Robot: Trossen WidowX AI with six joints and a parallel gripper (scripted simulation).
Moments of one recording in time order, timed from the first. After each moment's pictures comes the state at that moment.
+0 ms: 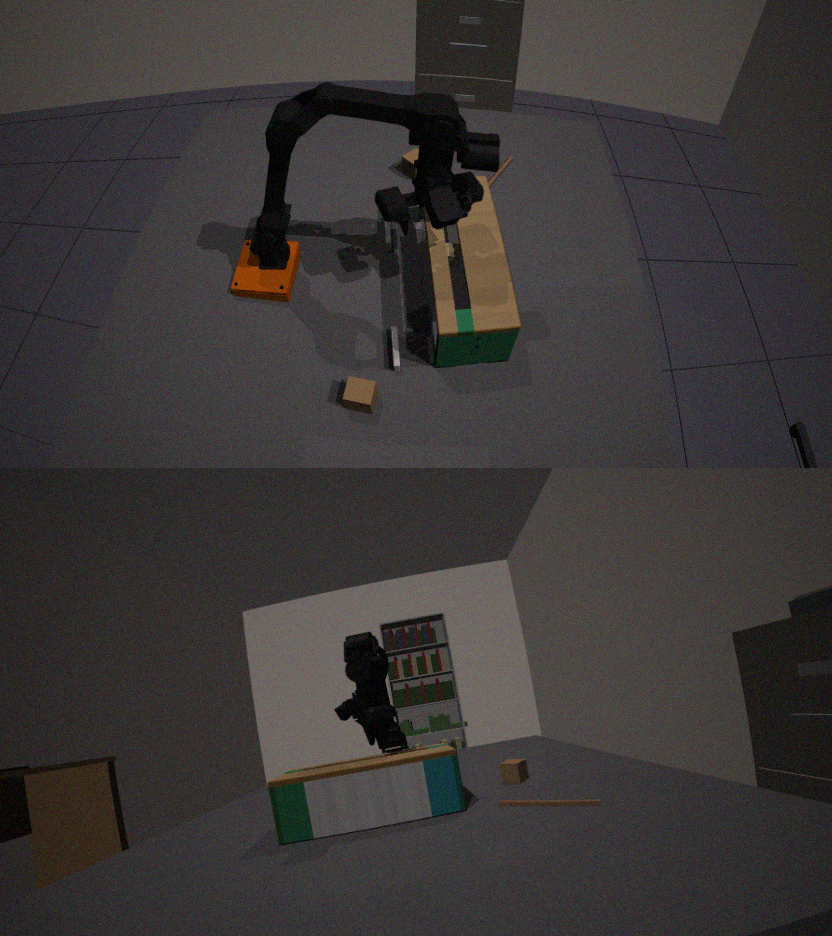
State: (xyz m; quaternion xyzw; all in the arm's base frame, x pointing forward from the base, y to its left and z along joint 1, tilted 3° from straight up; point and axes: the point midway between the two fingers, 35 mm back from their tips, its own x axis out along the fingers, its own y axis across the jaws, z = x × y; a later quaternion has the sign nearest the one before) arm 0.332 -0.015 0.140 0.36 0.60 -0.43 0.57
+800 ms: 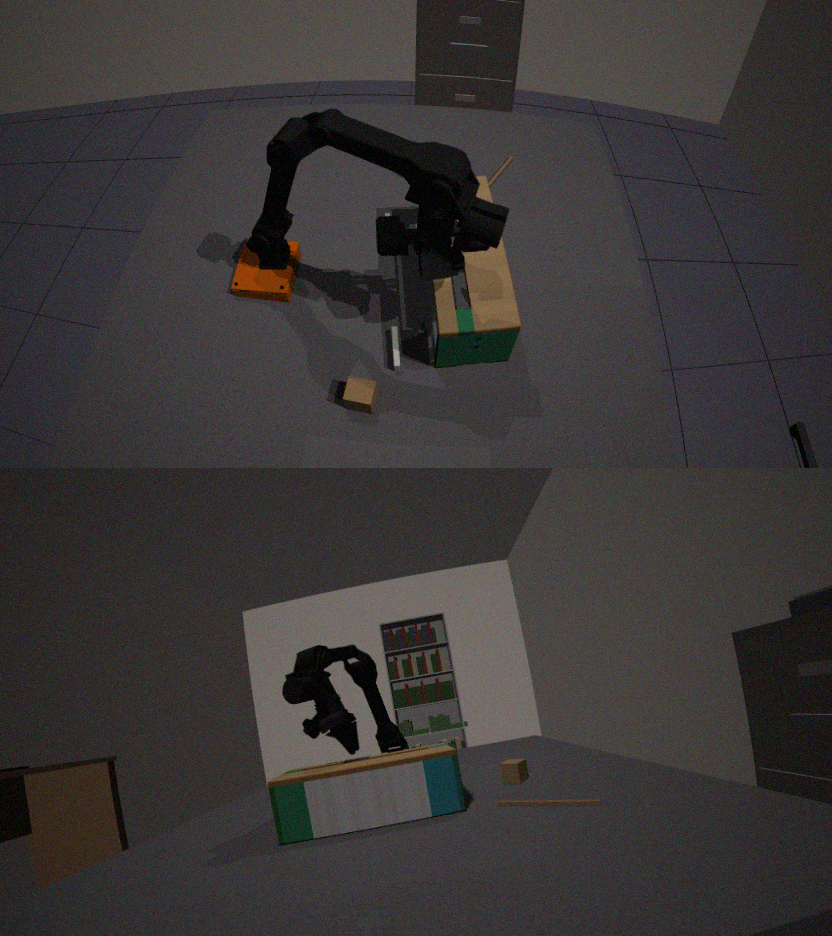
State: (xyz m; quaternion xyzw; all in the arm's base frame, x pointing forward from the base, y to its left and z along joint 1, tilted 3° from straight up) arm 0.337 -0.080 0.137 0.55 0.59 -0.41 0.43
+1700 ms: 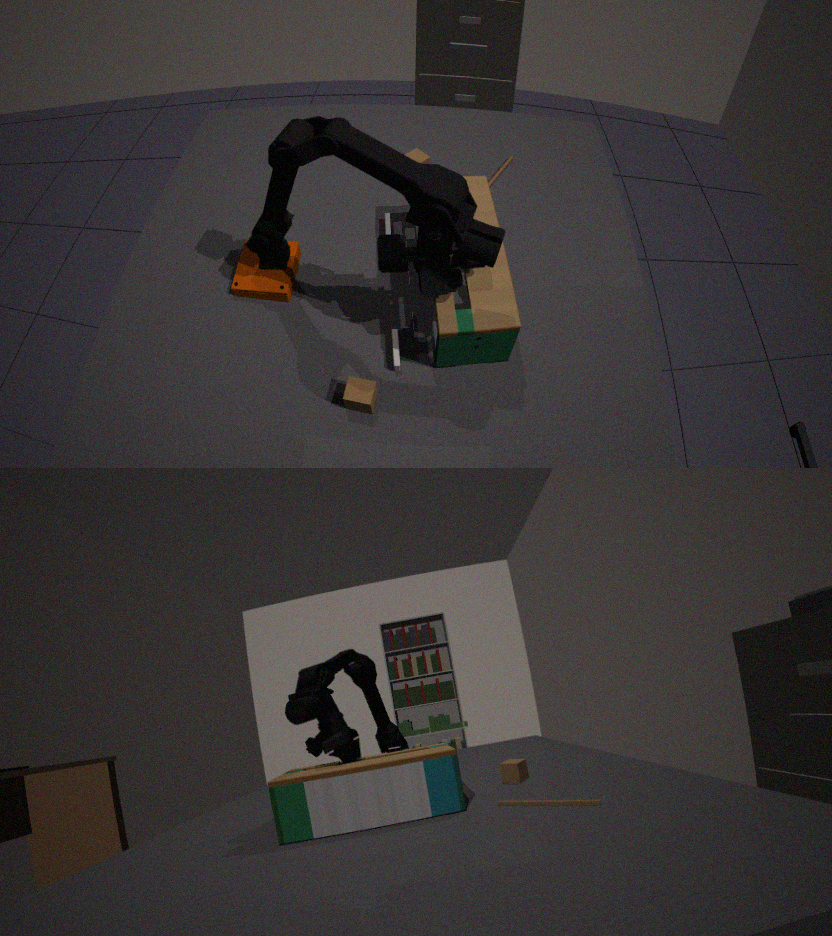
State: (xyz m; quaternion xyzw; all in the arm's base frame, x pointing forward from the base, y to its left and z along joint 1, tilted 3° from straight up) arm 0.337 -0.082 0.092 0.55 0.59 -0.41 0.43
